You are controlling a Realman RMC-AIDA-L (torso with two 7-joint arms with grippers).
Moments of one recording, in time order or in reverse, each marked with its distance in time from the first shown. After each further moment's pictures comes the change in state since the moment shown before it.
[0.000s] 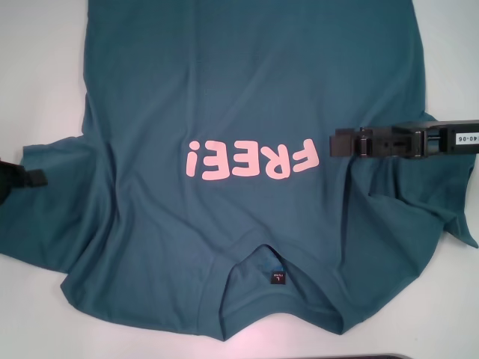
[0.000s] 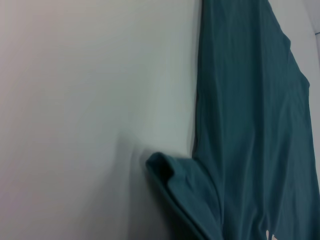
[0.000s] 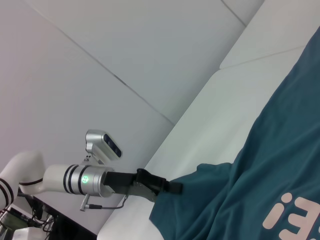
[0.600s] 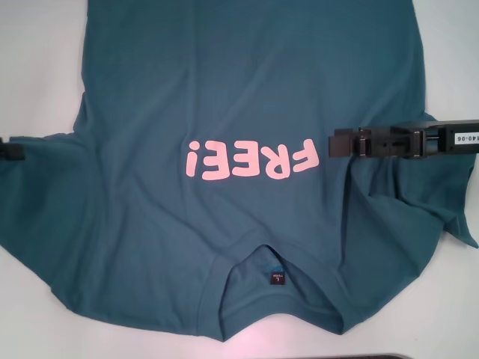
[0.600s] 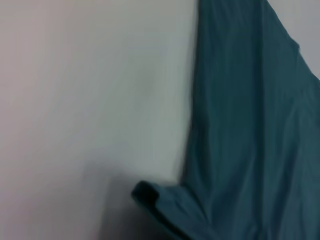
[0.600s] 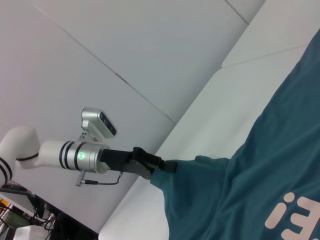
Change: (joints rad) left arm -0.074 0.071 0.016 -0.050 0.059 0.042 -0.096; right arm 0.003 0.000 -0.003 0.002 0.000 -0.001 0.001
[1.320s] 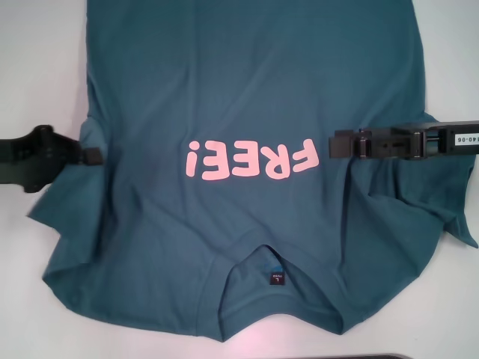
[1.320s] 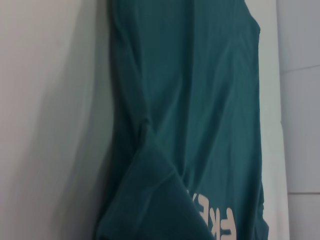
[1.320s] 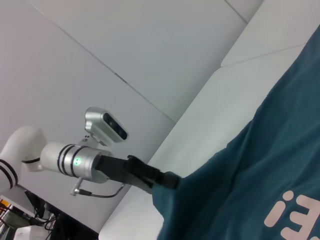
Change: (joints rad) left arm -0.039 -0.142 -0.013 -0.063 -0.010 0.117 -0.041; right arm -0.001 -0.002 -0.002 0.004 0.000 0.001 0.002
